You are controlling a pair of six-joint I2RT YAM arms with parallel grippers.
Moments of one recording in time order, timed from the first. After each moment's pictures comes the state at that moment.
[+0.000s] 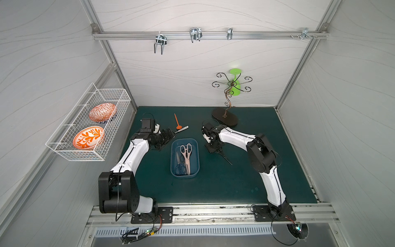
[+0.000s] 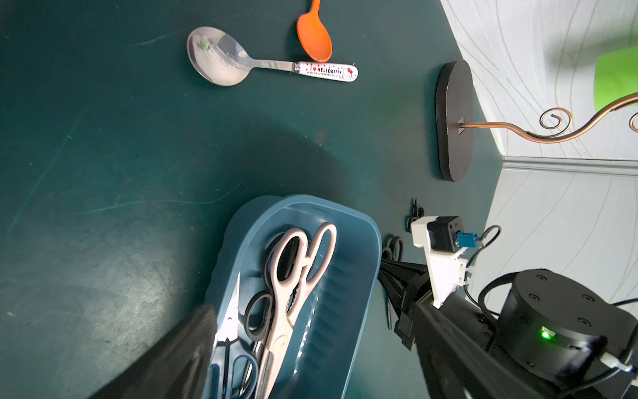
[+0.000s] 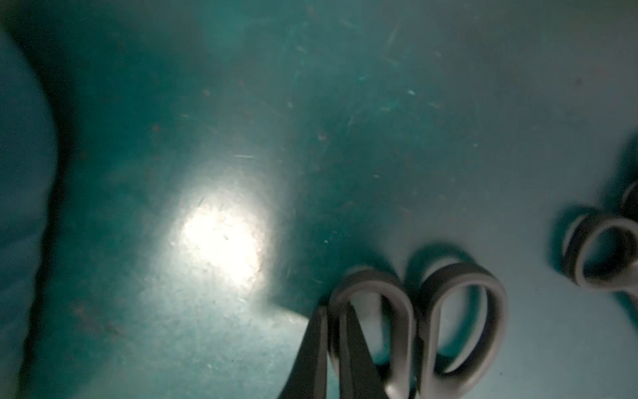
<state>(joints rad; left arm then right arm) 0.04 1.42 1.04 -0.61 0.46 -0.66 0.77 2.21 1.71 -0.87 0.06 0.12</state>
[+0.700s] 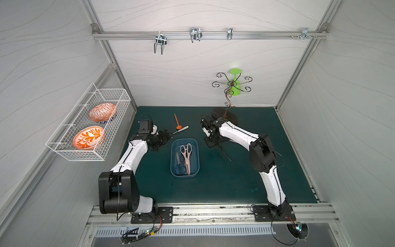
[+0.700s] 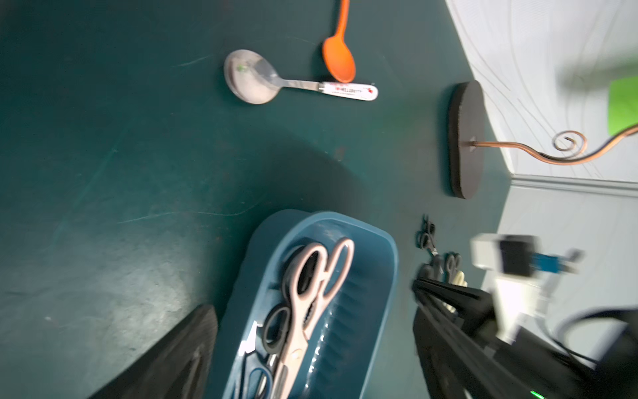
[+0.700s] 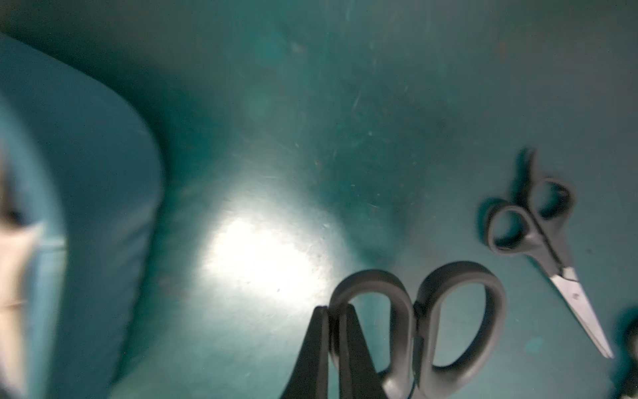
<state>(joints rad) 0.09 1.42 0.99 -0.57 0.42 -0.65 0.77 2.20 1.95 -1.06 0.03 0.18</state>
